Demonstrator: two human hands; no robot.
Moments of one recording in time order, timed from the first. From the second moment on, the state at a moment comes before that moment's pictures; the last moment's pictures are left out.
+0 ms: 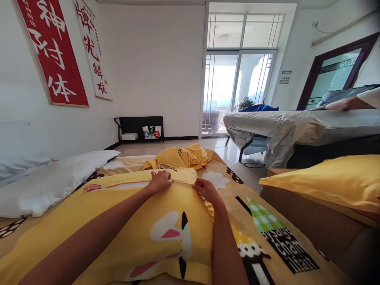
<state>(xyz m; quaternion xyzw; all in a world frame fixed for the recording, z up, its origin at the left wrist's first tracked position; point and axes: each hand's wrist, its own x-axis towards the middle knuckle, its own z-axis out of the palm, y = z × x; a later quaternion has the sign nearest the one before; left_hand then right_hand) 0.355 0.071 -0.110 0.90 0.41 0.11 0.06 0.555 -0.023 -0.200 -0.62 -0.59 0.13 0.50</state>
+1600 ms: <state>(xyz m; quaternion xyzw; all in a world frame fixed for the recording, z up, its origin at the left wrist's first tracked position) 0.204 0.116 -0.173 0.84 0.38 0.38 0.02 0.401 -0.036 -0.138 -0.65 -0.70 -0.12 0.28</state>
